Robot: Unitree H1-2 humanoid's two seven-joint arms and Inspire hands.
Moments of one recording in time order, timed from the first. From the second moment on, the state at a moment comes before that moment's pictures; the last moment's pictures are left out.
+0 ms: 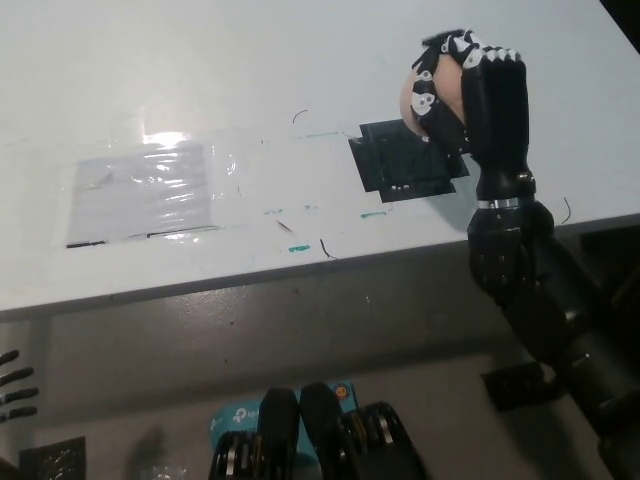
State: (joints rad) left_arm -0.07 0.47 0.28 0.17 -0.25 0.46 -0.21; right_arm -0.88 -0.17 0.36 0.79 -0.69 -0.38 -0.84
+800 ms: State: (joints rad) left_arm -0.08 0.47 0.28 0.17 -0.25 0.46 -0.21; right_arm -0.90 -0.14 0.39 1.10 -0.69 -0.32 -0.73
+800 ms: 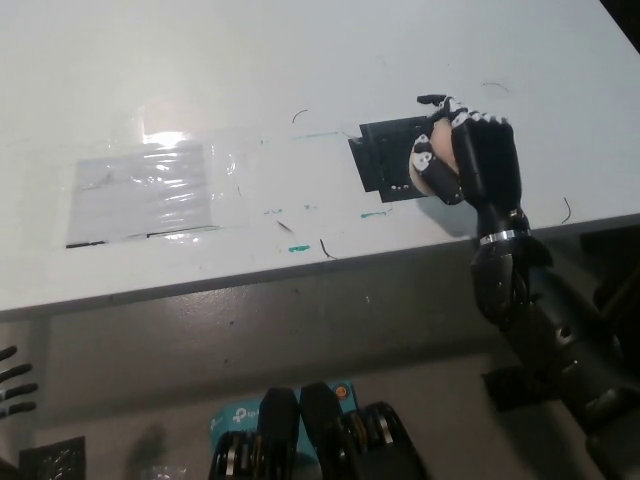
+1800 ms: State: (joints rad) left_arm -0.07 0.47 0.28 0.17 -0.25 0.46 -0.21; right_arm -0.79 -0.16 0.45 0.69 -0.71 0.09 -0.30
